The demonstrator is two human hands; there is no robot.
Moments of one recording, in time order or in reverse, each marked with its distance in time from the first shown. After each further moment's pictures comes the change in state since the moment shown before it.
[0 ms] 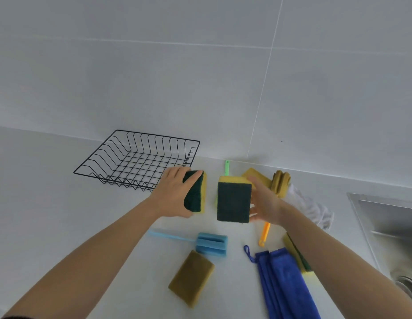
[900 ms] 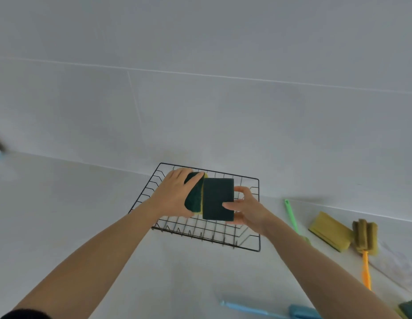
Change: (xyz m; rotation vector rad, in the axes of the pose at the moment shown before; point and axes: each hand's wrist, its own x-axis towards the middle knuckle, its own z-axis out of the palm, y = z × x) left_hand 0.009 -0.258 0.002 -0.063 0.022 0.021; right_hand 0.144 -0.097 0.209 0.033 -0.012 -0.196
